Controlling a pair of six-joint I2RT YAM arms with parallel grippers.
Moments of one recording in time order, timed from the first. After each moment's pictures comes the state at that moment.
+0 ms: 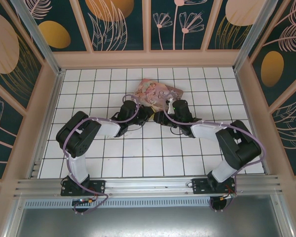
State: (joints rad) left arm -0.64 1.89 0.86 0.64 0.35 -1.35; right arm 0.56 1.56 0.70 0.26 -0.36 0.67
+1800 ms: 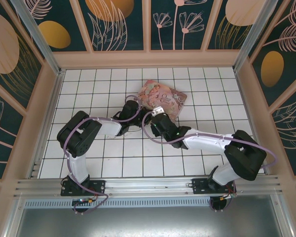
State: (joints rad) left arm -0.65 1.90 0.88 0.51 0.37 -1.31; right arm 0.93 1.47 0.77 -0.03 0.39 0.27
